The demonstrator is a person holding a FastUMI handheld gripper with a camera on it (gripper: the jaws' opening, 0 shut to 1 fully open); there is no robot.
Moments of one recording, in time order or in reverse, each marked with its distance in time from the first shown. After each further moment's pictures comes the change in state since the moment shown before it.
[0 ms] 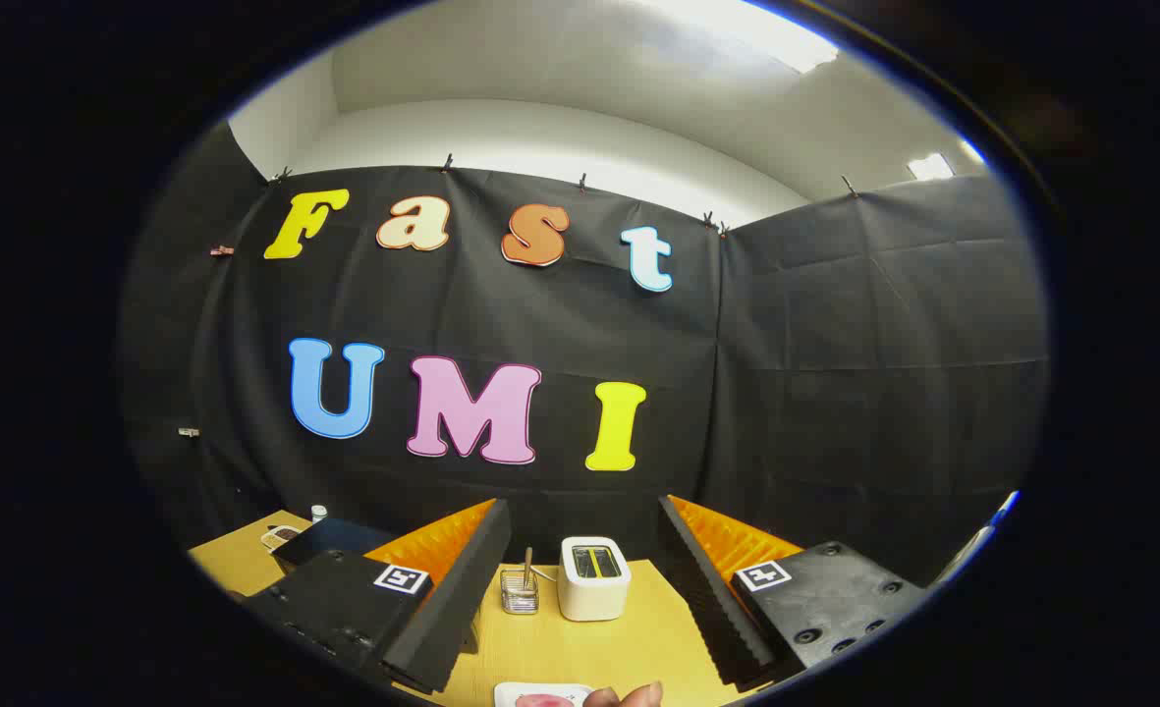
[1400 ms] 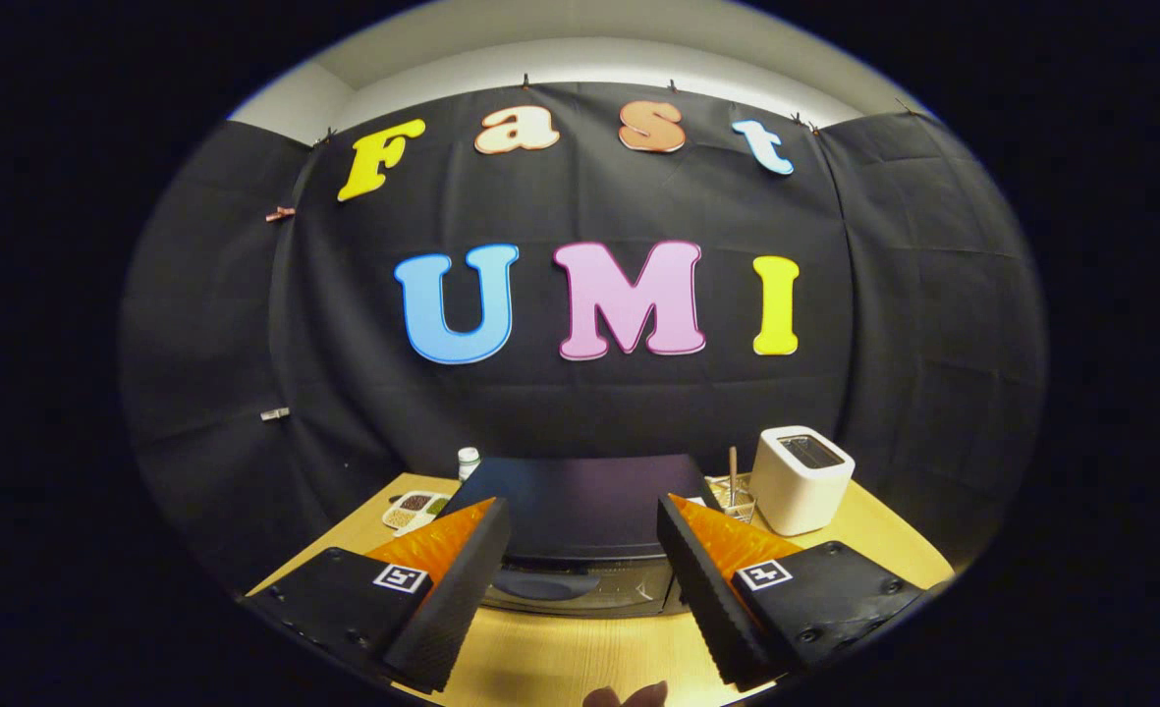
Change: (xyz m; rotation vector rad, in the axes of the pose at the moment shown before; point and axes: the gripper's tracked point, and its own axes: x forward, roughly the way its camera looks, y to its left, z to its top) arm 0.013 0.283 -0.170 0.126 0.301 0.260
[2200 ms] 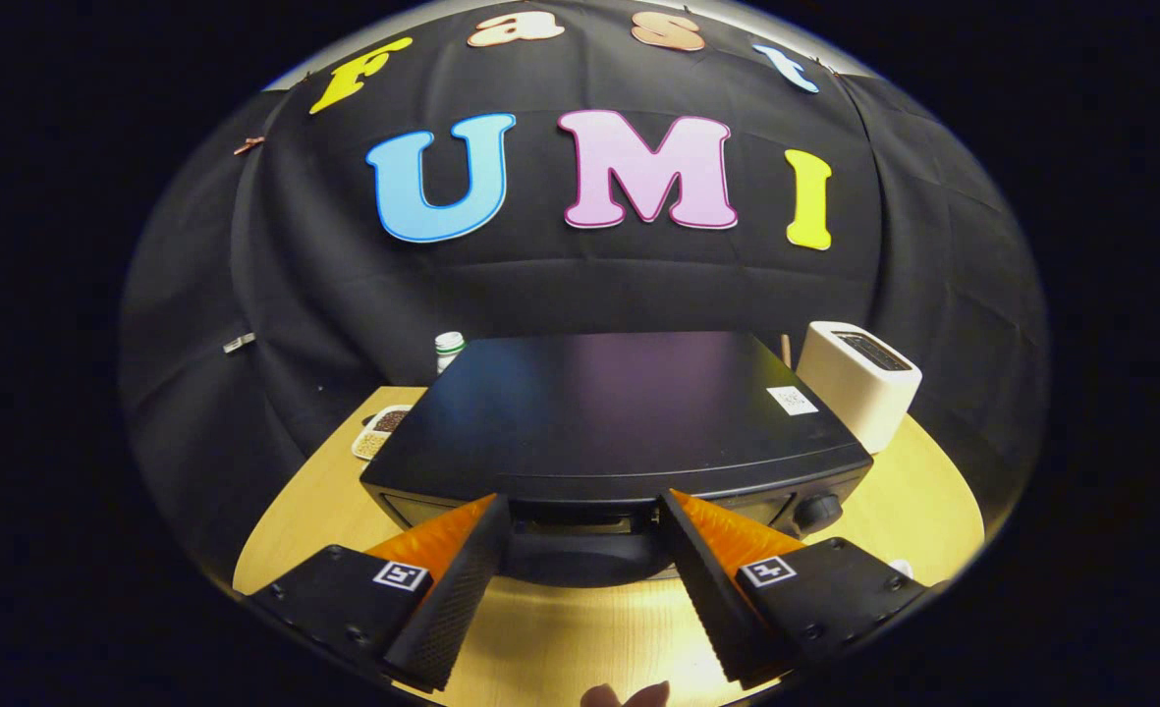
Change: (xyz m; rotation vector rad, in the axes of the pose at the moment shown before) arm 0.079 0.021 -0.109 0.011 0.277 -0.049
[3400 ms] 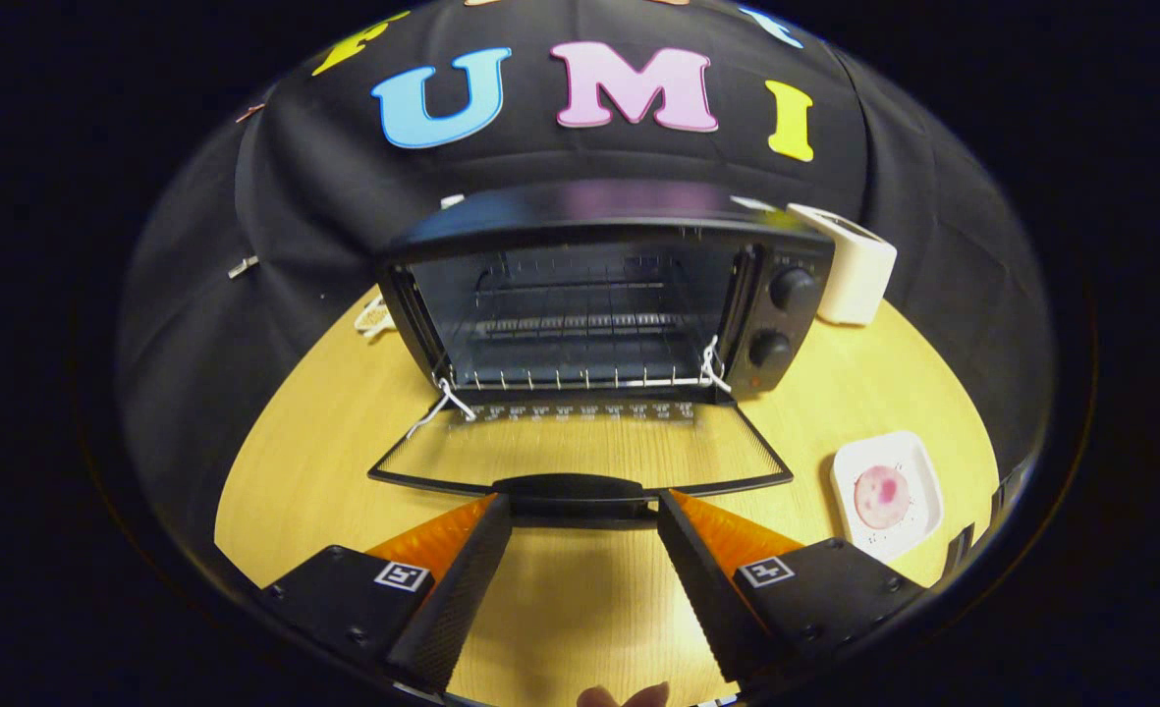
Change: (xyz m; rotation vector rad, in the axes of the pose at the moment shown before) arm -0.081 -0.015 -0.165 0.003 0.319 0.011
